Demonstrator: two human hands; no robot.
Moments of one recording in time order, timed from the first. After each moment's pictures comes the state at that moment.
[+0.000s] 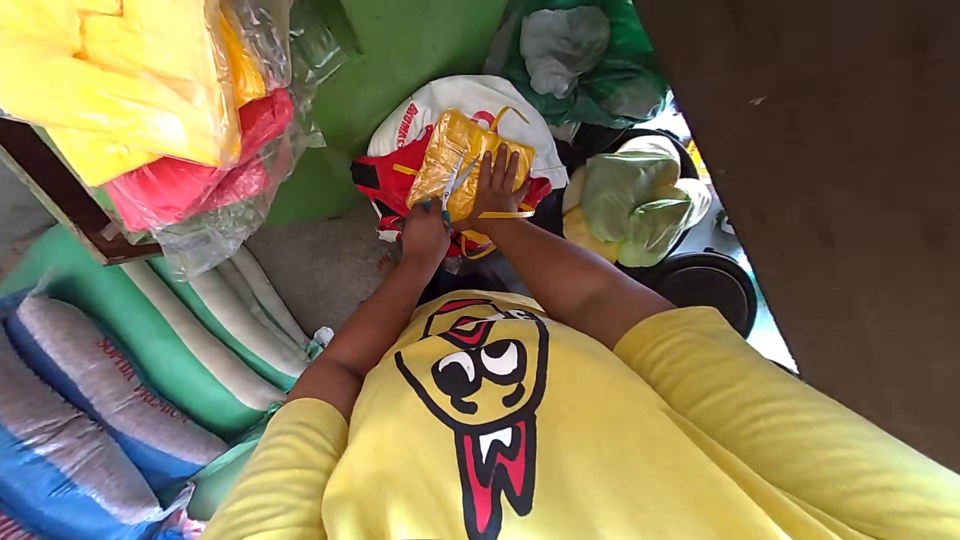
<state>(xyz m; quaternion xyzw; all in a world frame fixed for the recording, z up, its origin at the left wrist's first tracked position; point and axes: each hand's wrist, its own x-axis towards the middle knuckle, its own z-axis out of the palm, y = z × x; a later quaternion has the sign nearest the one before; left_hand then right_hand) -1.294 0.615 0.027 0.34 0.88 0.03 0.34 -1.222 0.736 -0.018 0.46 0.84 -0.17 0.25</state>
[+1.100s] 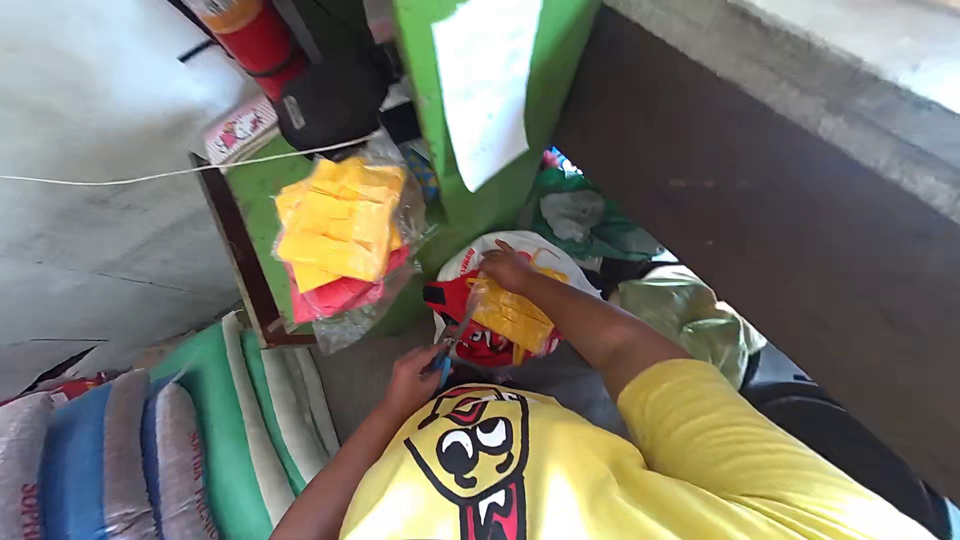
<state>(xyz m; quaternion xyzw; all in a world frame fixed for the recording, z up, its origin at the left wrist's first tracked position) -1.366 0.449 0.128 0.45 0.75 0.42 0.25 -1.298 0.796 0.029 0.02 0.97 -0.22 -0.07</state>
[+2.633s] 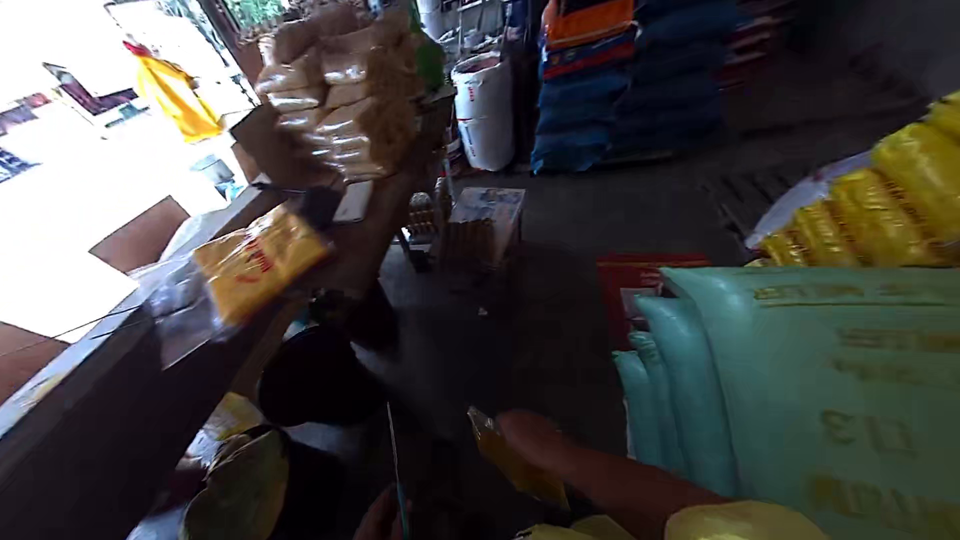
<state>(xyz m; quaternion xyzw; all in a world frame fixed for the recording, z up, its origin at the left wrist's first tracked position) -1.046 0.370 0.168 0.87 0.19 0.02 0.46 -0.893 0.112 0.156 0.89 0.12 -0.41 -0.15</state>
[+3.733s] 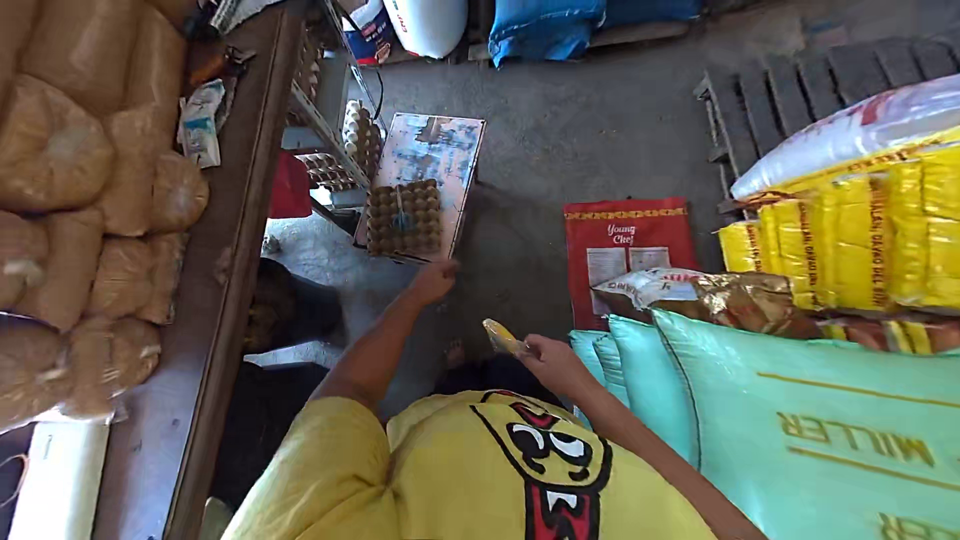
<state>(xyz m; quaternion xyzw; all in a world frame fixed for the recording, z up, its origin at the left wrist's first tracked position) -0.292 0.091 0.064 0.86 -0.18 -0.35 0.32 -0.499 -0.136 0.120 0.84 -0.11 -0.32 -0.41</state>
